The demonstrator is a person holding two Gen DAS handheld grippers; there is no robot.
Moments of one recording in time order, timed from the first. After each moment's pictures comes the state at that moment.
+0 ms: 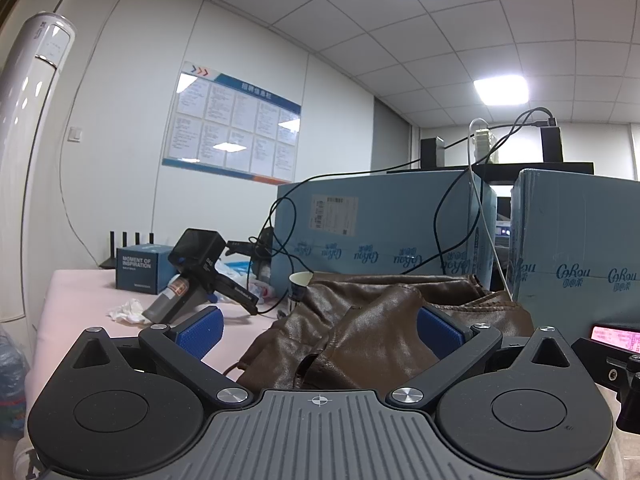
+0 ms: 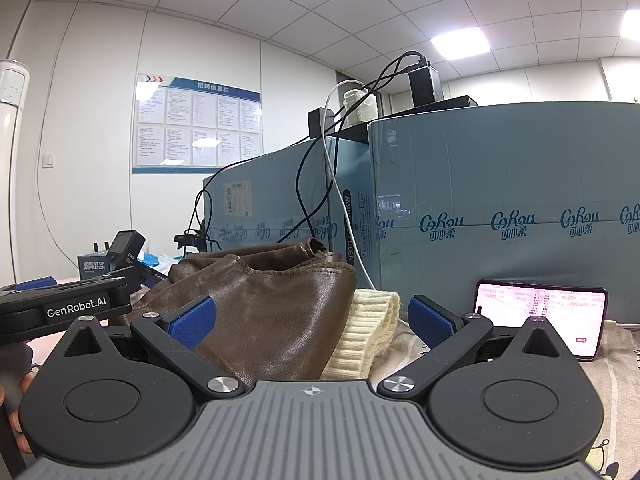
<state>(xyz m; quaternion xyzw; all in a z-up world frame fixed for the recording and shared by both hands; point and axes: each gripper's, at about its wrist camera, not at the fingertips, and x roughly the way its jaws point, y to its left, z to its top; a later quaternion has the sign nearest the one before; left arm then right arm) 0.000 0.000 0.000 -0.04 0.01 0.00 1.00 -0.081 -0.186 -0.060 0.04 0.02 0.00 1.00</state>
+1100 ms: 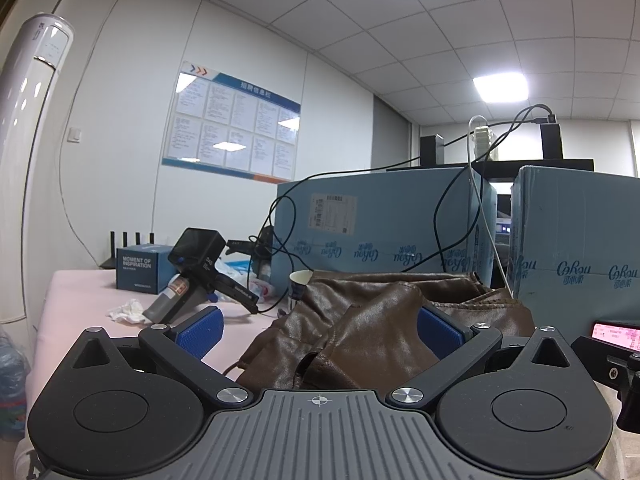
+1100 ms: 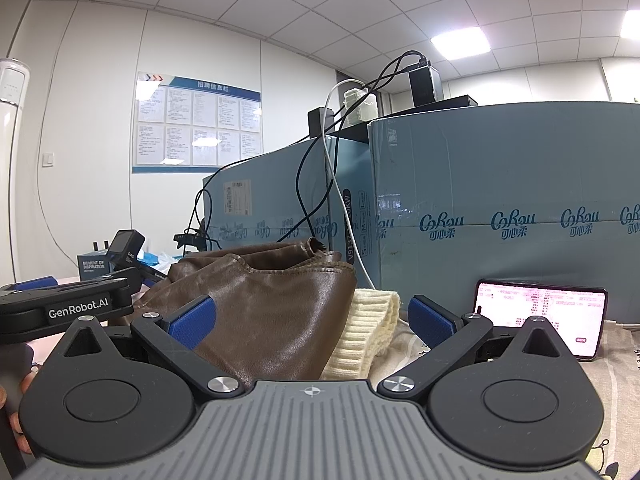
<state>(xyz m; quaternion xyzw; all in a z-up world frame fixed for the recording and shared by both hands) 0.001 -0.002 -0.001 -0.03 0.01 0.00 1.00 -0.082 -0.186 -0.060 0.04 0.02 0.00 1.00</state>
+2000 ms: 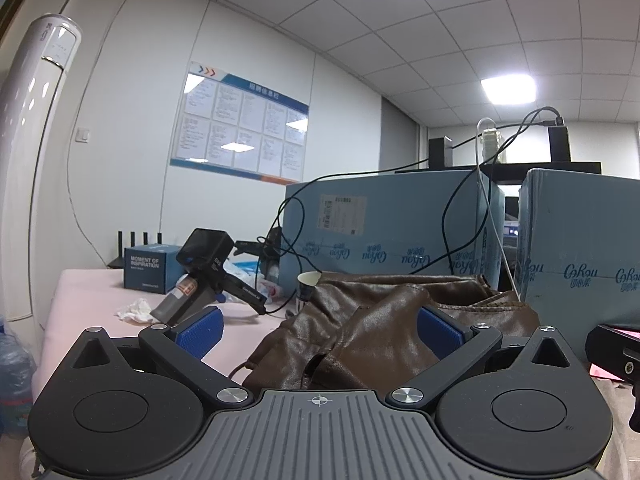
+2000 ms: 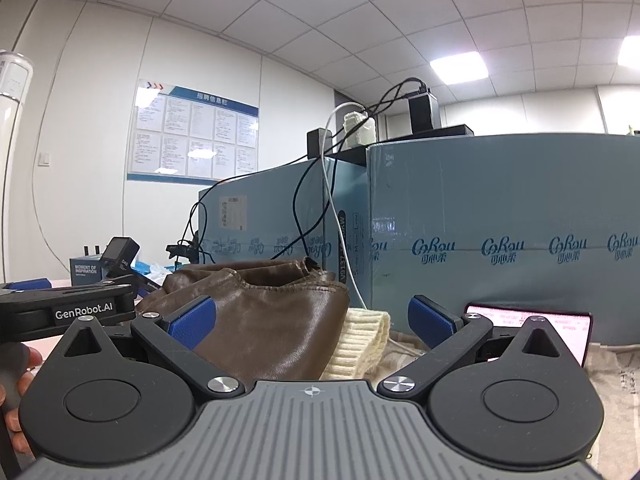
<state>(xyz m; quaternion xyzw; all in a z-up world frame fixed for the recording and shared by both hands) -0.001 0.001 0.000 -0.04 0.01 0.01 1.00 -0.093 -0.178 -0.059 0.01 -0.01 -0.03 1.00</state>
